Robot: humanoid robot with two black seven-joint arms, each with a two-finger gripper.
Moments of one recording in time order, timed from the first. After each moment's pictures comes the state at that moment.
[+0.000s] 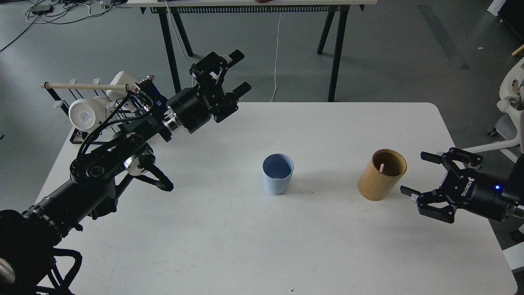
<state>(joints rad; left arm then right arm) -0.75 0.20 -0.73 -0.84 0.79 -0.48 -0.49 0.38 -1.03 0.54 1.32 -2.18 -0.47 0.49</state>
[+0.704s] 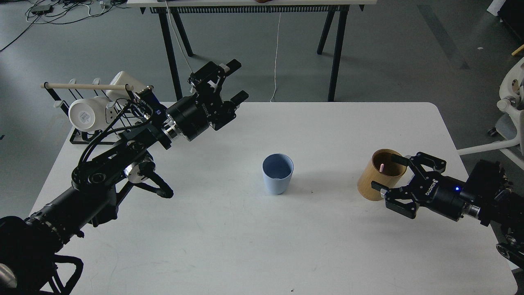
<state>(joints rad) -0.72 0.19 -0.74 -0.82 0.79 -0.48 -0.49 0.39 -0.78 0.54 1.16 -2.18 -0.49 0.49</state>
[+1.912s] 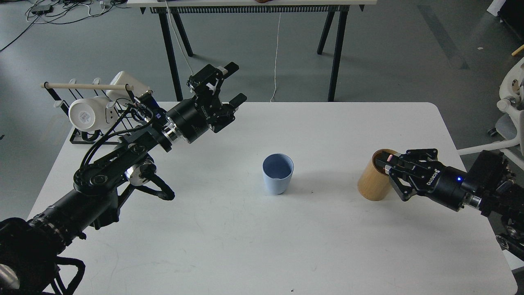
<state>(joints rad) -0.71 0.18 -0.73 -0.80 0.77 -0.48 -0.49 0.41 -0.80 0.57 1.15 -2.17 -0.49 0.49</state>
